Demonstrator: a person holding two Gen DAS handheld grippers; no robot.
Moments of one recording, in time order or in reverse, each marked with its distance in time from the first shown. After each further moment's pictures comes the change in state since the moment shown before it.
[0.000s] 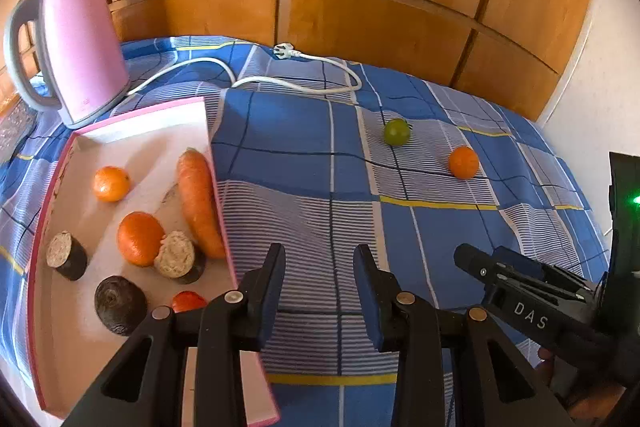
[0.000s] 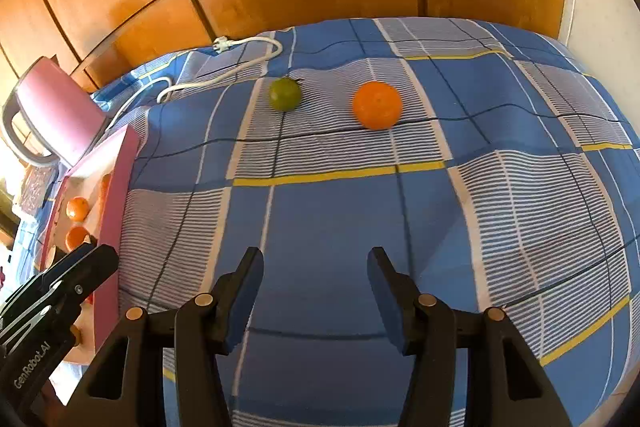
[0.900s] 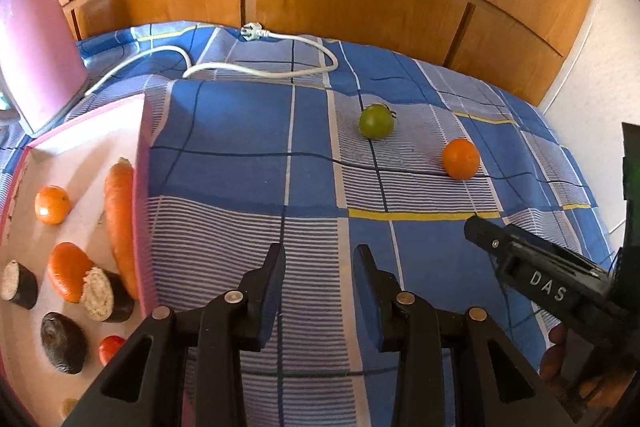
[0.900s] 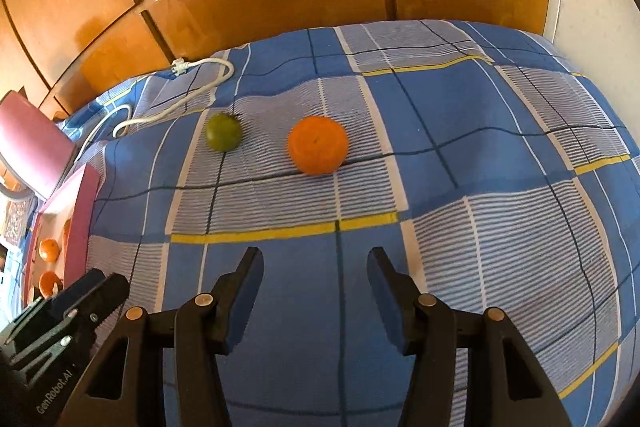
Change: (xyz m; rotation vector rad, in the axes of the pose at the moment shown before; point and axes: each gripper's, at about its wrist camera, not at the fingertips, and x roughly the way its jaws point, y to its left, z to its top) left arm 0.054 -0.032 0.021 0.016 0.076 -0.019; right arm 0.021 -0.039 0.038 0.051 -0.012 -0.039
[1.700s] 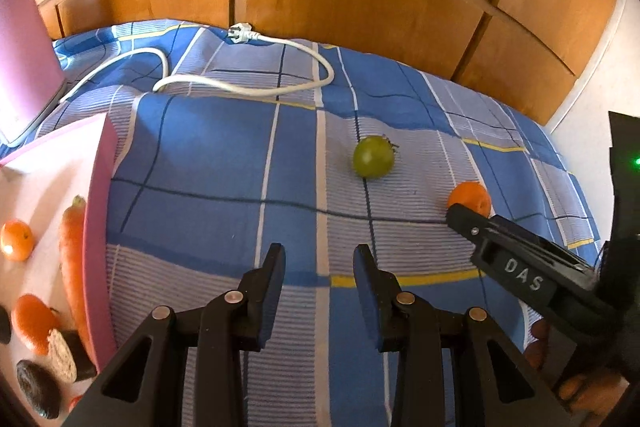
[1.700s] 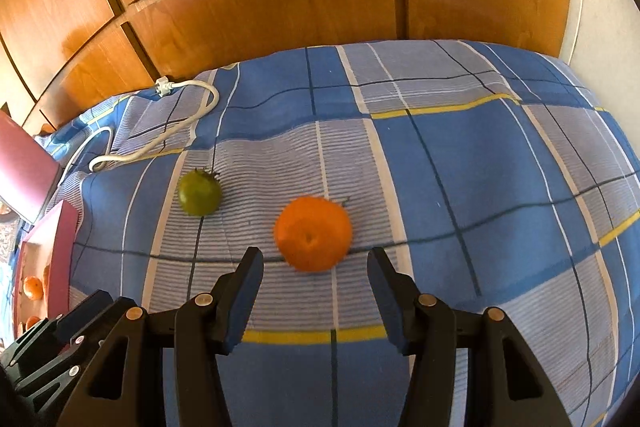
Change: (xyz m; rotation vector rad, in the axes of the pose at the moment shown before) left arm 0.035 -0.010 0.040 -0.039 -0.001 -0.023; right arm 0.035 0.007 0.048 -0.024 -0.023 -0.015
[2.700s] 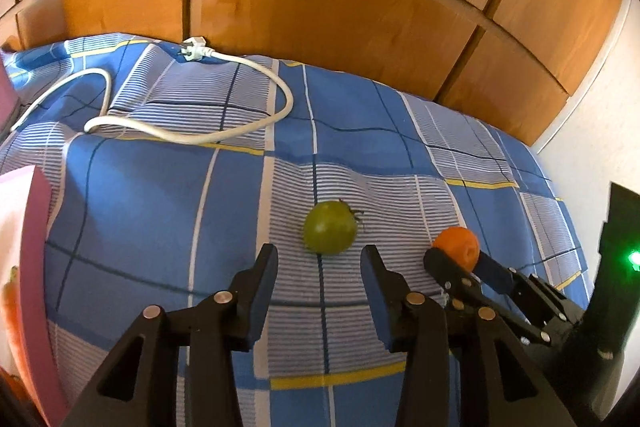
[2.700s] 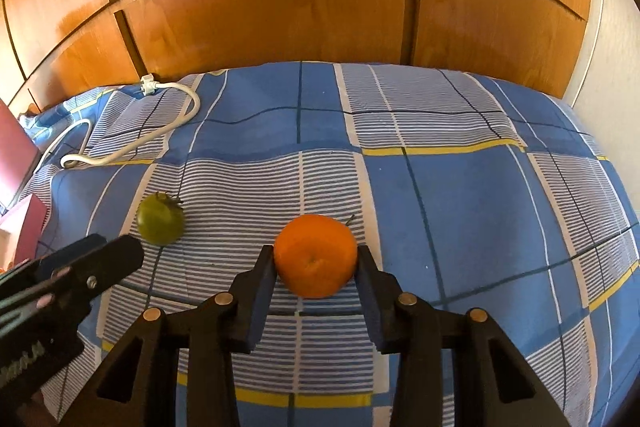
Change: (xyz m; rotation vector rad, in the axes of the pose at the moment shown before) left arm 0.042 -0.024 0.047 -0.011 -0.014 -0.086; right arm 0.022 -0.004 0.017 -0.107 -0.051 -0.065
